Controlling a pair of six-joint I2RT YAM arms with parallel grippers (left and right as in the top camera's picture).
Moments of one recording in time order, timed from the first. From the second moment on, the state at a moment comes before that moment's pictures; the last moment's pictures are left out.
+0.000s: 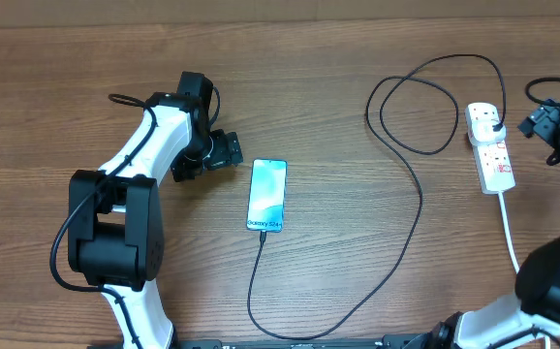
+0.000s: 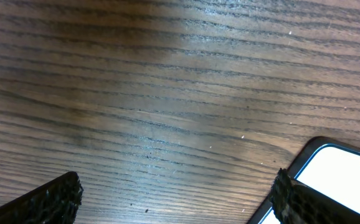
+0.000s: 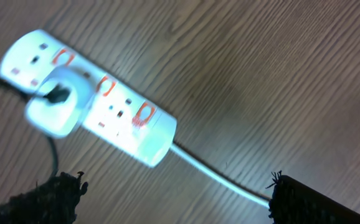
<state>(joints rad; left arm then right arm) -0.16 2.01 1.44 -0.93 0.10 -0.45 -0.46 1.81 1.71 -1.26 0.20 0.45</state>
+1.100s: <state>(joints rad) -0.16 2.01 1.44 -0.93 0.10 -0.45 -0.50 2.17 1.71 -1.02 0.07 0.46</state>
